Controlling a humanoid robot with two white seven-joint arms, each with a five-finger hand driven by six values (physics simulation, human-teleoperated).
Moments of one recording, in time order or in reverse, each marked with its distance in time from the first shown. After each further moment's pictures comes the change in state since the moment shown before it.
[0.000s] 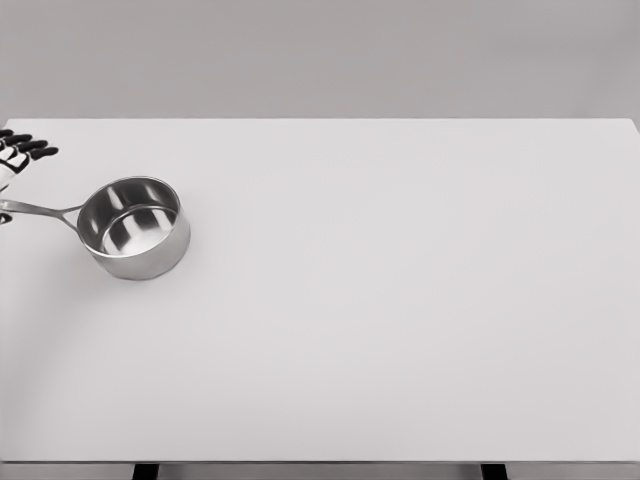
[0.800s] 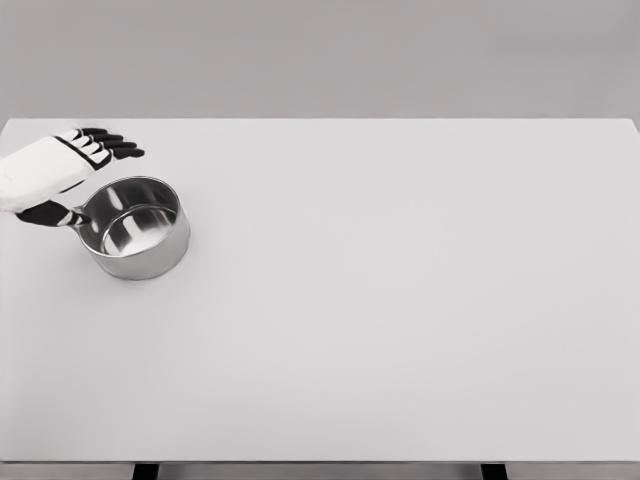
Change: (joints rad) left arm -0.041 -0.095 0.008 -0.256 0.280 -0.002 -0.419; right arm 0.000 0.000 0.000 0.000 0.000 0.000 0.000
